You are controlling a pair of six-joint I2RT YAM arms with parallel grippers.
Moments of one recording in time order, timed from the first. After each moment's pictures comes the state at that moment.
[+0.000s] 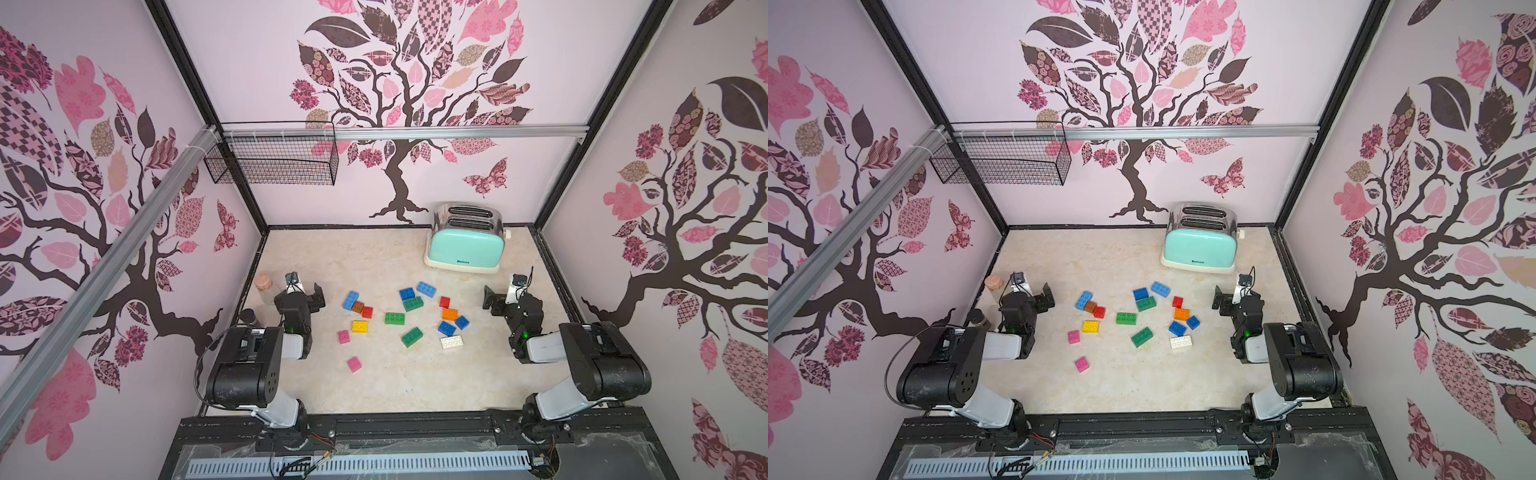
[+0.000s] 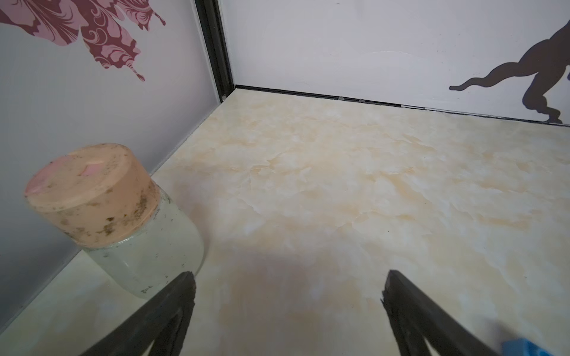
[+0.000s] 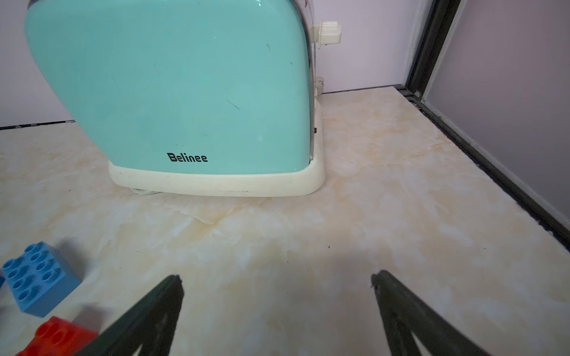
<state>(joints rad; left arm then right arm) -0.01 1.57 0.38 0.87 -0.26 -0.08 0.01 1.56 0.28 1.02 0.01 0.10</state>
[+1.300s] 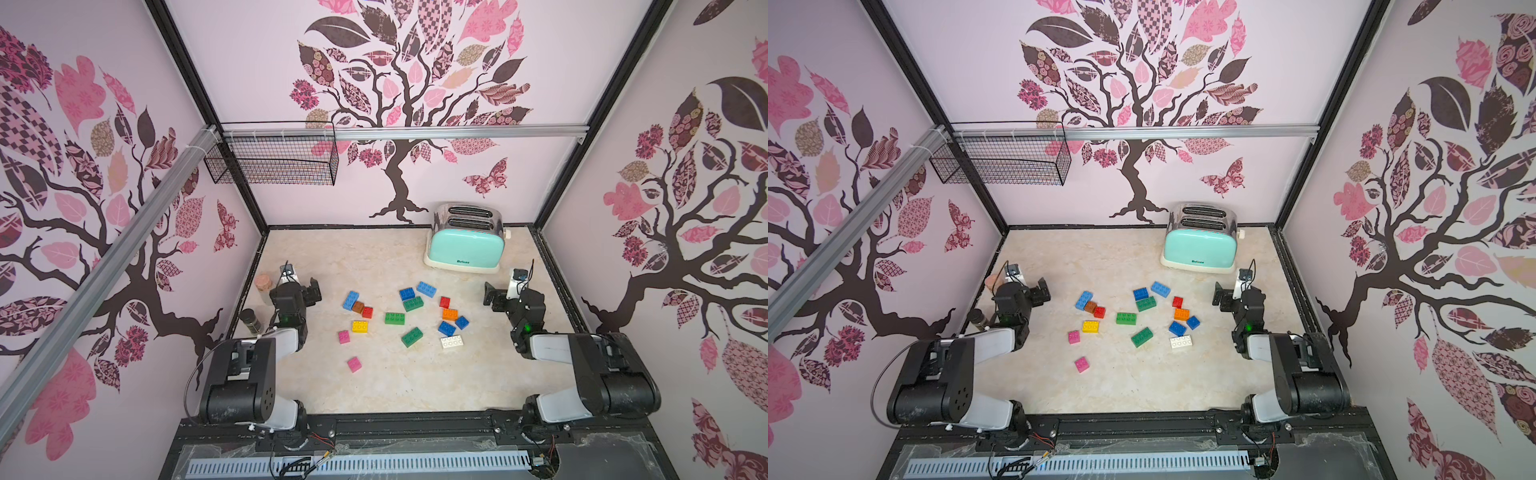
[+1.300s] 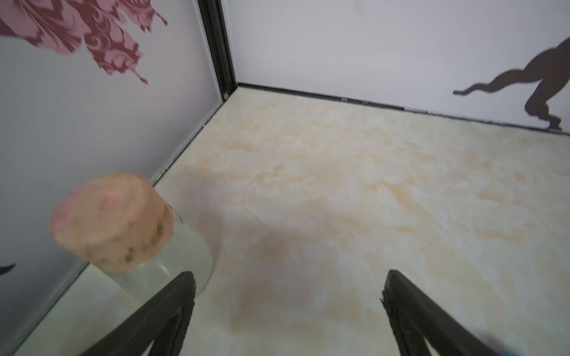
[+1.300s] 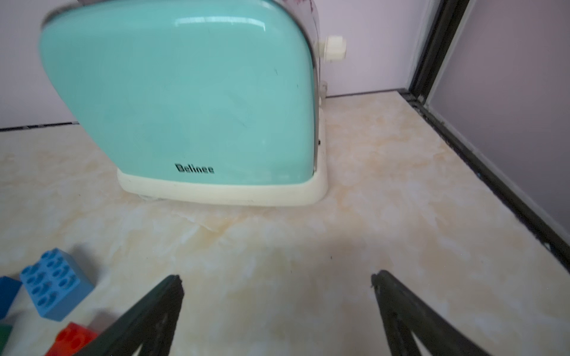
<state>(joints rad) 0.04 1.43 0.54 0.54 -0.21 -0.10 0.01 1.42 0.39 0.78 -0.02 0.10</state>
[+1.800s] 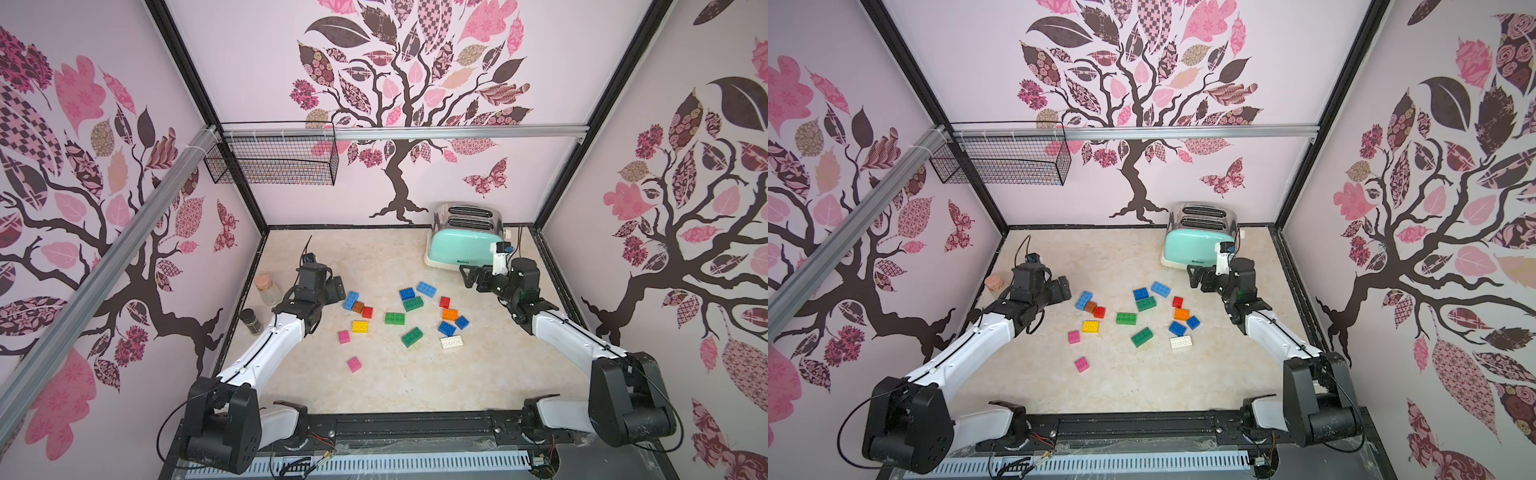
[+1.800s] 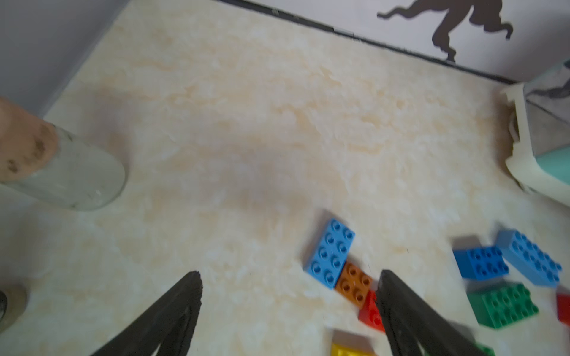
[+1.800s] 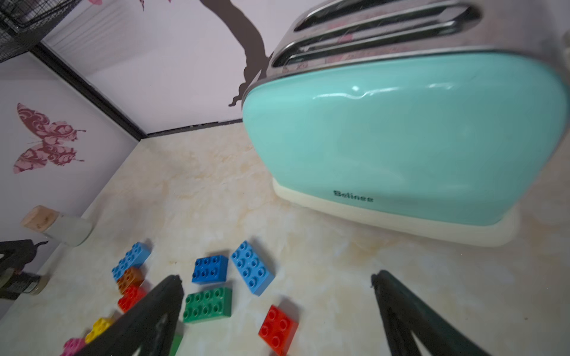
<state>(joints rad) -0.26 1.22 0.81 -0.35 -0.20 -0.39 0.16 1.32 0.70 0.22 -0.32 0.33</state>
